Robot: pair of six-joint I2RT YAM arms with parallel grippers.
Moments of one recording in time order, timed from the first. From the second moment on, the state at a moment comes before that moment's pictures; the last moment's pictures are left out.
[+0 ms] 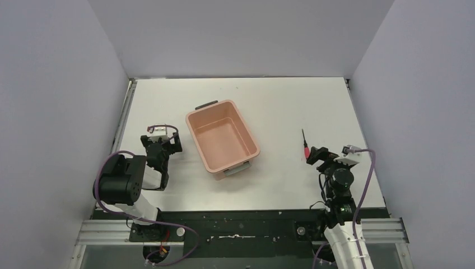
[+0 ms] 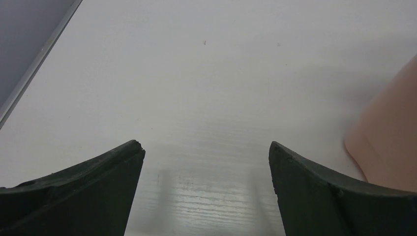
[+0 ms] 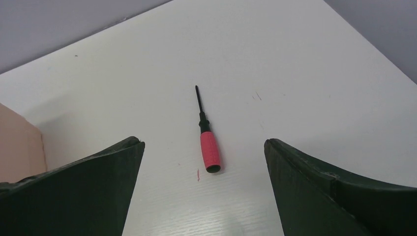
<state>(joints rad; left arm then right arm) -0.08 1.62 0.25 1.18 -0.20 -0.04 0.06 0.22 0.14 -0.03 0.20 0.33</state>
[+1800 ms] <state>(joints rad) -0.08 1.62 0.25 1.18 -0.20 -0.04 0.18 1.81 1.95 -1.23 0.18 0.21</state>
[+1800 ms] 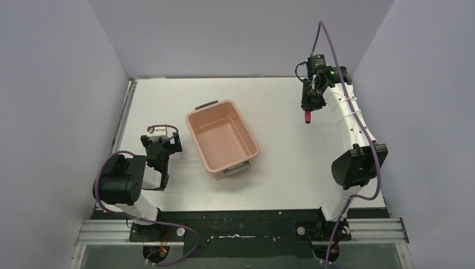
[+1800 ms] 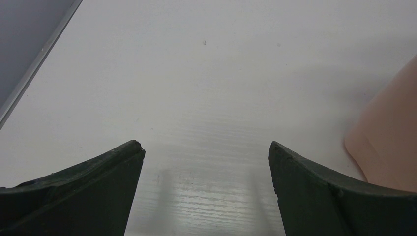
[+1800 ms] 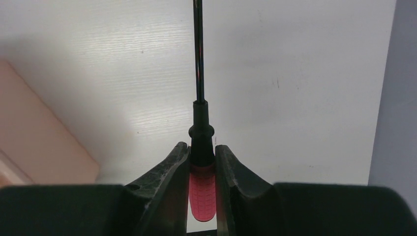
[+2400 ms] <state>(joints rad) -0.08 1.62 0.25 1.18 -0.20 -0.04 0.87 1.86 2.05 -0.89 0.07 0.50</state>
